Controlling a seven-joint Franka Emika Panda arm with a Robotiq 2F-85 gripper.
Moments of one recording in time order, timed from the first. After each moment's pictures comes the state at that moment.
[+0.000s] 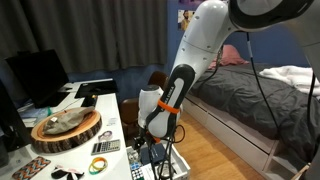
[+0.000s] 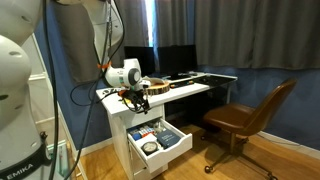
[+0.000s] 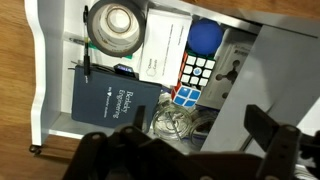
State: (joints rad) arm 0.48 0.58 0.06 -2.18 -0.20 2.91 0.52
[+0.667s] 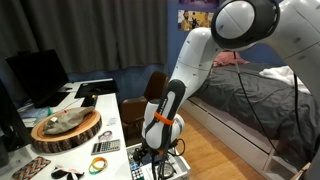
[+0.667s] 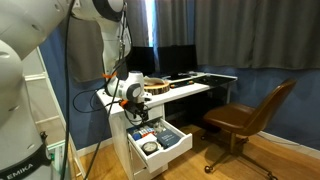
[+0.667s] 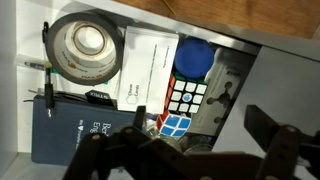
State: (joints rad) arm 0.35 0.77 0.19 -2.14 -0.02 3.05 0.29
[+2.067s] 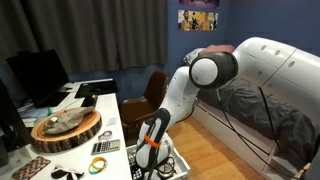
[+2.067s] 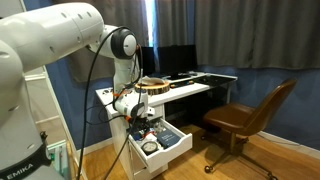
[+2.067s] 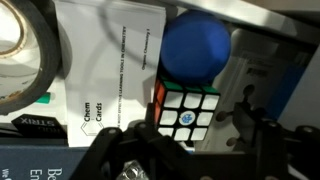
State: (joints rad) arm 0.35 1.16 0.23 -1.76 0.02 3.10 0.23
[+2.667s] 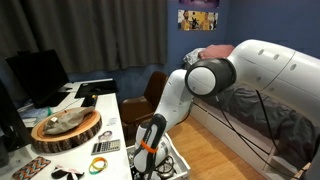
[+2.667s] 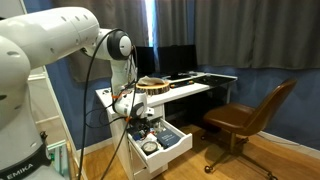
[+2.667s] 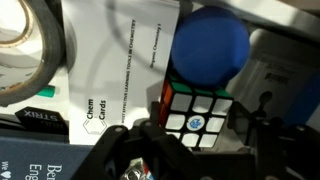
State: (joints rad) arm 0.46 1.18 0.13 -1.70 0.04 3.06 0.25
